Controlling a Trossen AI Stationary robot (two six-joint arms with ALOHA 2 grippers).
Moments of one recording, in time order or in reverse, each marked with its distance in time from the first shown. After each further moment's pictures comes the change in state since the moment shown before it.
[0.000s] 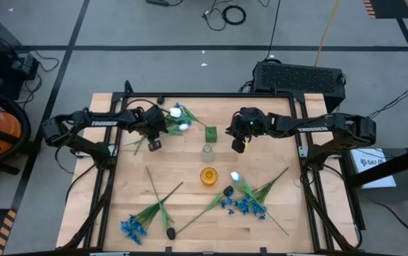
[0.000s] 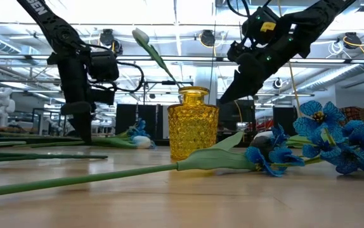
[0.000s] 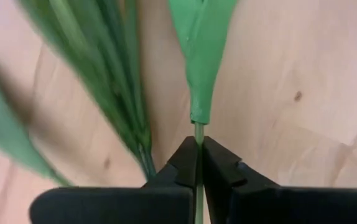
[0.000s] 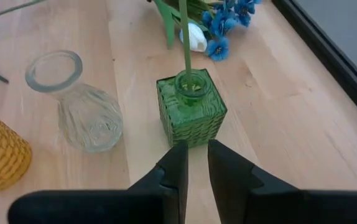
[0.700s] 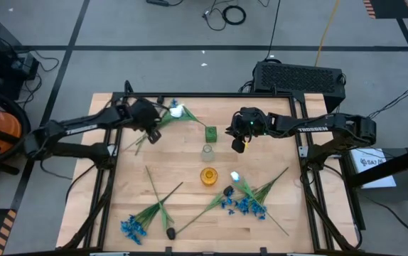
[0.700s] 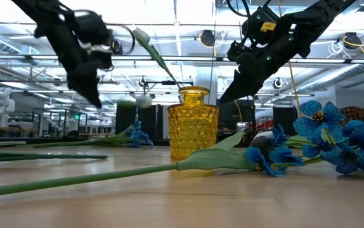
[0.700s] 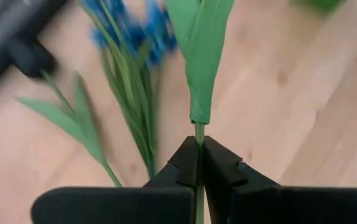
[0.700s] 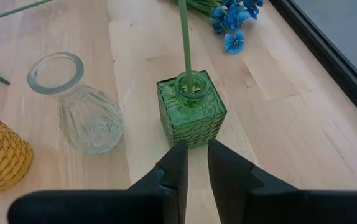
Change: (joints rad) left arm -0.014 -0.317 0.065 -0.080 -0.016 -0.256; right arm 0.000 0.000 0.000 0.000 0.000 0.002
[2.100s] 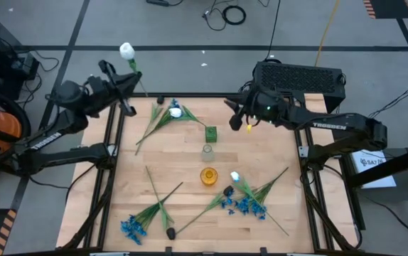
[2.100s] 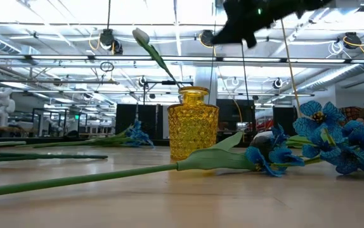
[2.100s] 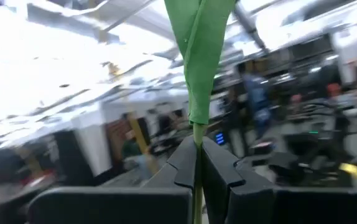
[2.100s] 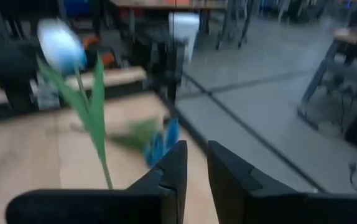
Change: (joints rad) left arm -0.014 -0.316 0.240 0.801 0.180 0.287; right arm 0.000 -0.143 0.232 0.046 0.244 0.012
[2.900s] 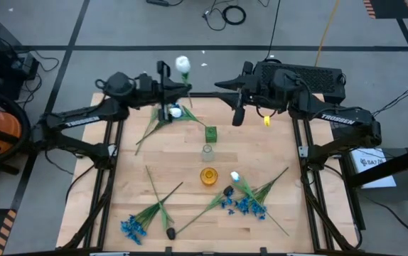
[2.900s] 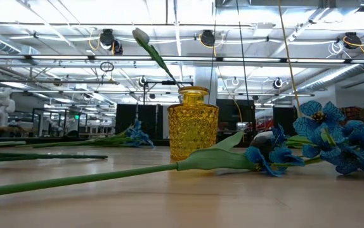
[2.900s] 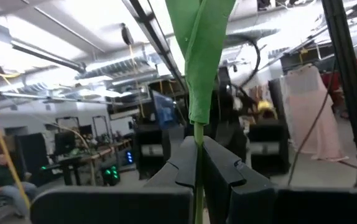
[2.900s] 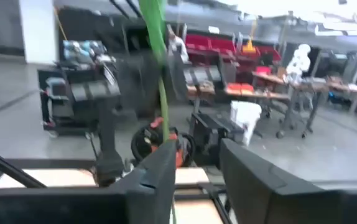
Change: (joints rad) left arm -0.181 0.491 0.194 0.321 0.208 -0.128; right arm 0.091 0.080 0.445 -0.050 -0.248 -0.107
